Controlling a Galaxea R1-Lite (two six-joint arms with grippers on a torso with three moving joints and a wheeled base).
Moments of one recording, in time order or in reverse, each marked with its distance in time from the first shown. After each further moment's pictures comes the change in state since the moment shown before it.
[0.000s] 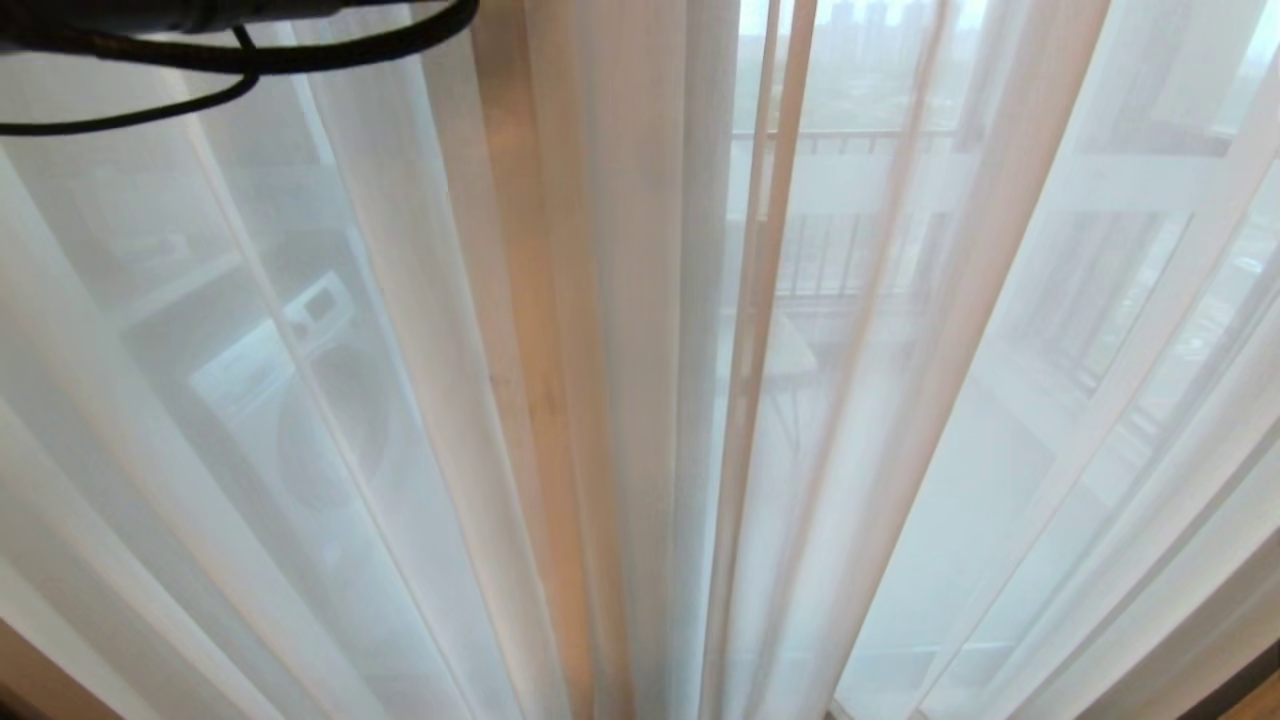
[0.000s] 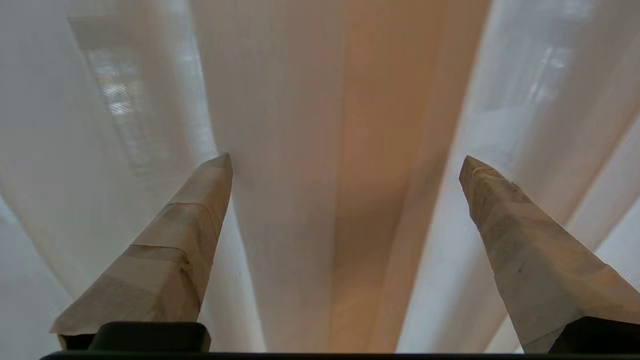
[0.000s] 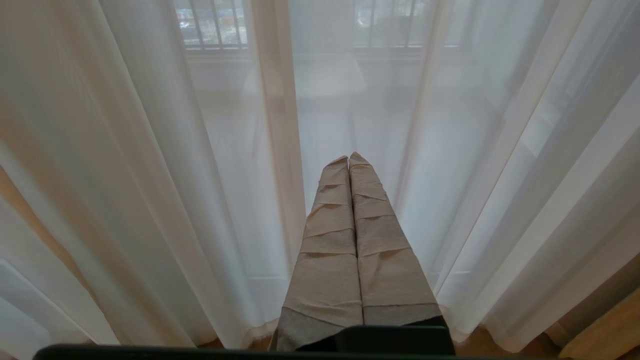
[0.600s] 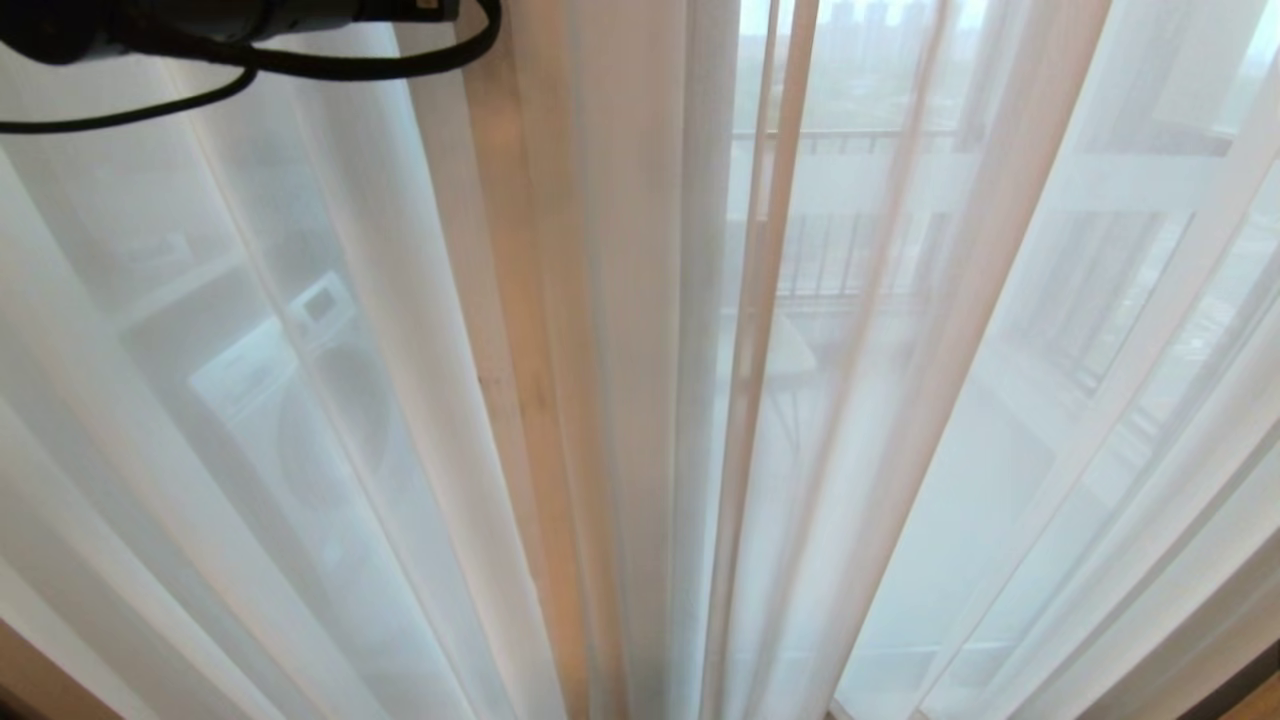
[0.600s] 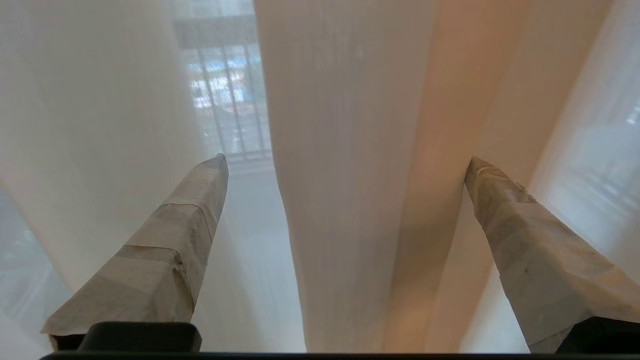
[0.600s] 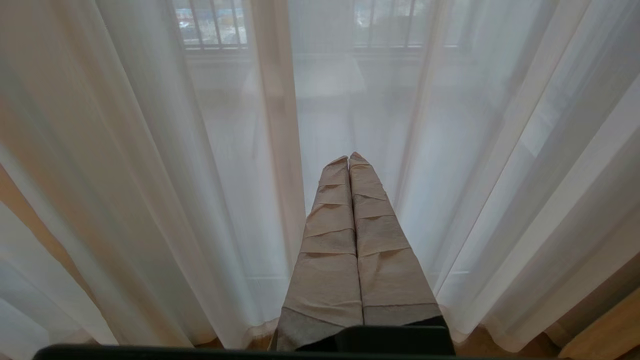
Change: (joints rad) left arm 0.025 0.053 -0.040 -0.030 0.171 0.058; right arm 0.000 0.000 0.000 -0.001 0.000 0.000
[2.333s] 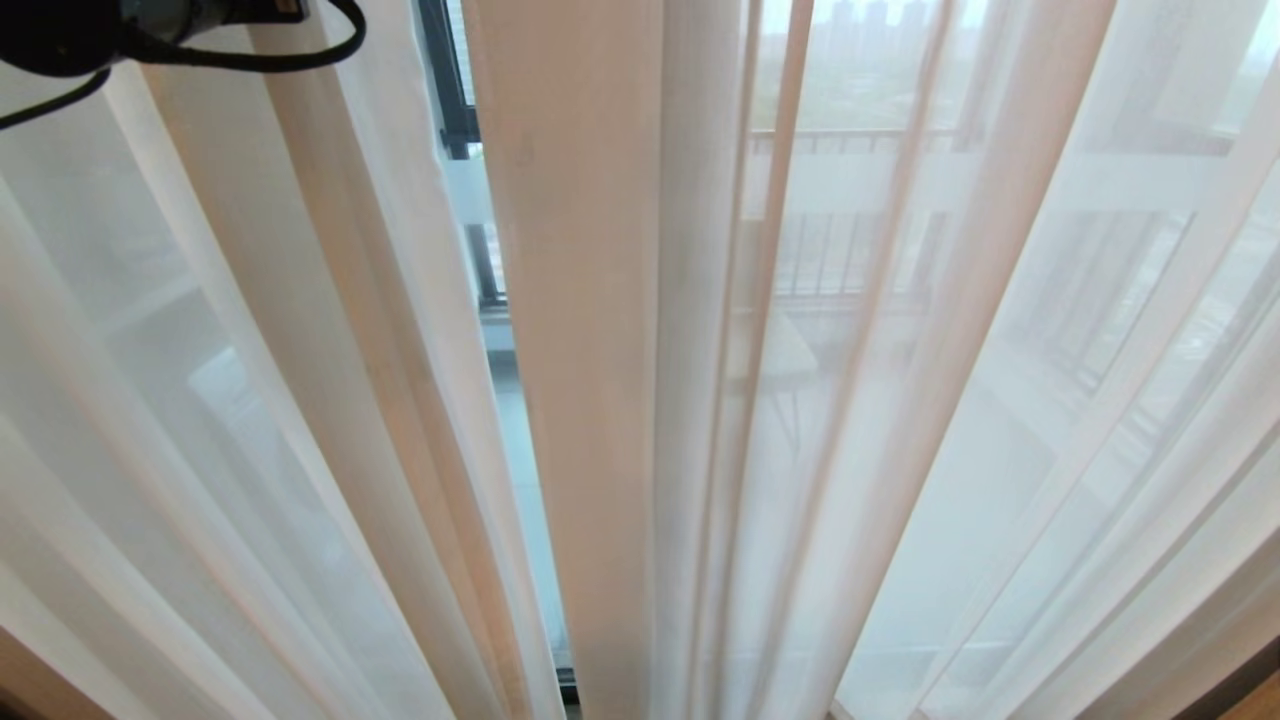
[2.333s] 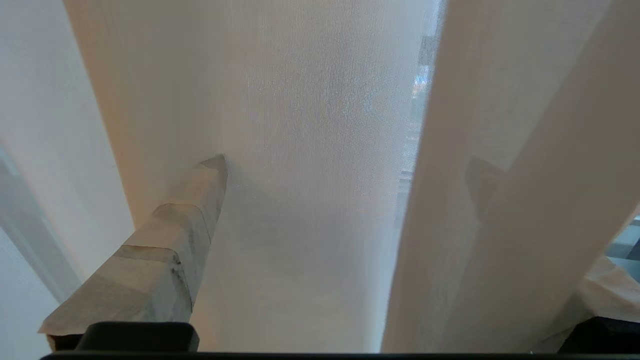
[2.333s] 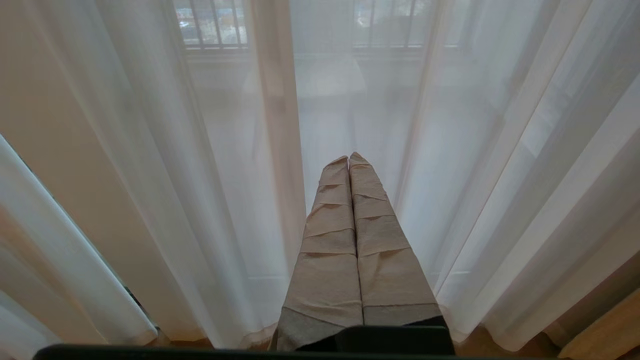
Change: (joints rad) left arm 0.276 0.039 -0.001 -0.113 0.129 0.037; right arm 0.000 0.000 0.000 0.000 0.000 0.000
